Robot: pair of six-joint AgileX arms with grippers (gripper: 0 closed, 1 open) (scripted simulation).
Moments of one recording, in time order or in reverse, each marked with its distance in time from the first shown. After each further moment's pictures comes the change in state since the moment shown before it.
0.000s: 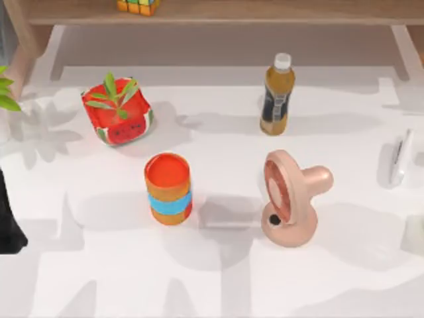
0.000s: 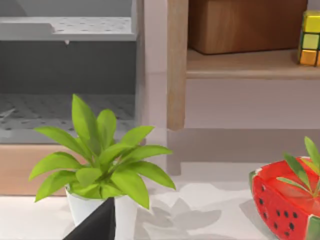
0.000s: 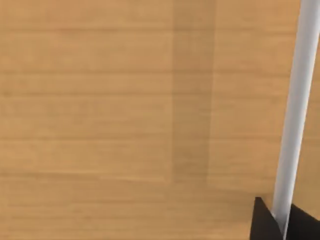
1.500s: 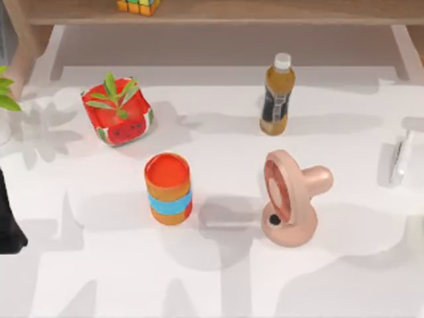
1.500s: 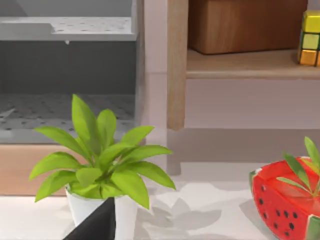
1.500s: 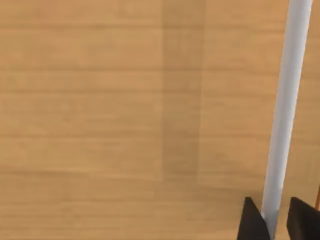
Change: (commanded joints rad) left arm 0.000 0.000 0.000 0.000 0.000 0.000; right arm 0.075 0.128 0.291 -0.163 0.070 -0.005
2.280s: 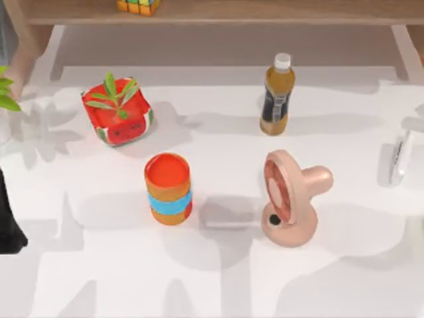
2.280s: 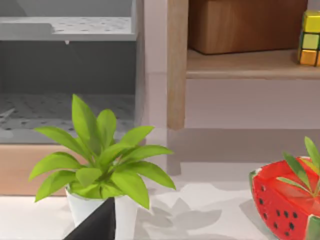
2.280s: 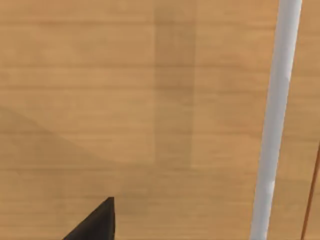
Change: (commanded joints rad) left arm 0.000 0.000 0.000 0.000 0.000 0.000; right arm 0.000 0.000 0.000 0.000 0.000 0.000
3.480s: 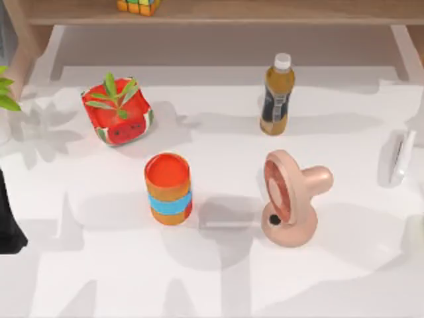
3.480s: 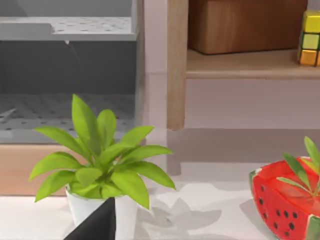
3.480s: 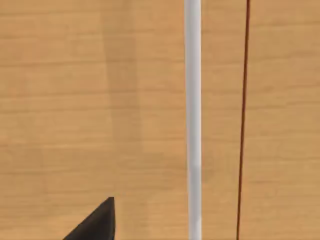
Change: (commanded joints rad) left arm 0.000 0.000 0.000 0.000 0.000 0.000; right arm -0.010 -0.120 -0.146 0.029 -0.012 0.045
